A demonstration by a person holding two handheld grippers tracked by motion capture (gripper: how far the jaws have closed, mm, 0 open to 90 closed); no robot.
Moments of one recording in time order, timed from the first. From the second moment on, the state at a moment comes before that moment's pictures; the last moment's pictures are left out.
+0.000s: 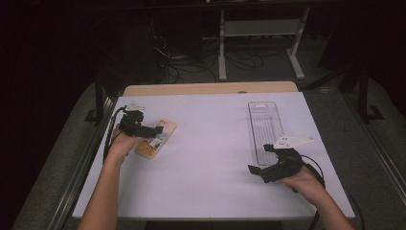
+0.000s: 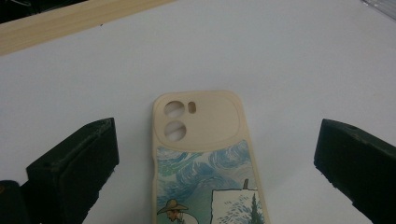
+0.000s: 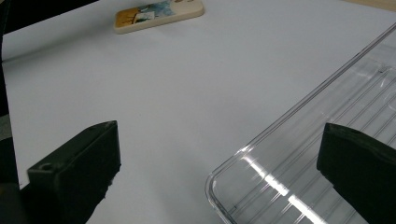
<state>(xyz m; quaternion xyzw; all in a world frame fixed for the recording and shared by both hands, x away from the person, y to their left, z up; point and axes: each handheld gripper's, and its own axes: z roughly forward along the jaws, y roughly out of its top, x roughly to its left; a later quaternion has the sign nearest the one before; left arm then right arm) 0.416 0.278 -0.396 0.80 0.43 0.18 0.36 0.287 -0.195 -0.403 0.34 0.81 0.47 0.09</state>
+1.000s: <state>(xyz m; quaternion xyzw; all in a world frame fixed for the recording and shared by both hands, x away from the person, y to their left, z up) 0.413 0.274 -0.427 0.82 0.44 0.17 0.31 0.287 -0.195 -0.403 0.34 0.81 0.47 0.09</state>
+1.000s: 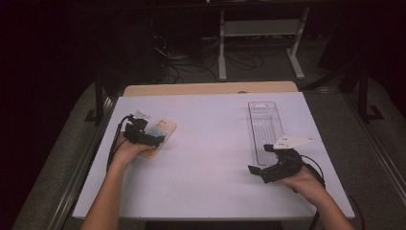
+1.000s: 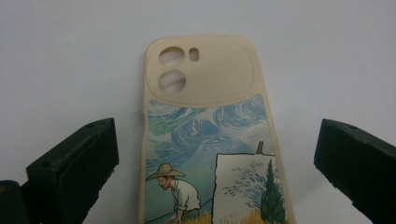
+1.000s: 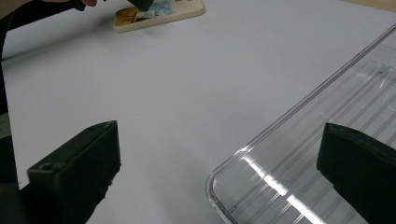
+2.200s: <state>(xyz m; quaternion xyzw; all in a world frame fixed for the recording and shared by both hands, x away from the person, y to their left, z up) 0.413 0.268 -0.443 0.84 0.44 0.16 0.26 0.287 -0.195 -0.403 0.33 0.81 0.47 0.09</state>
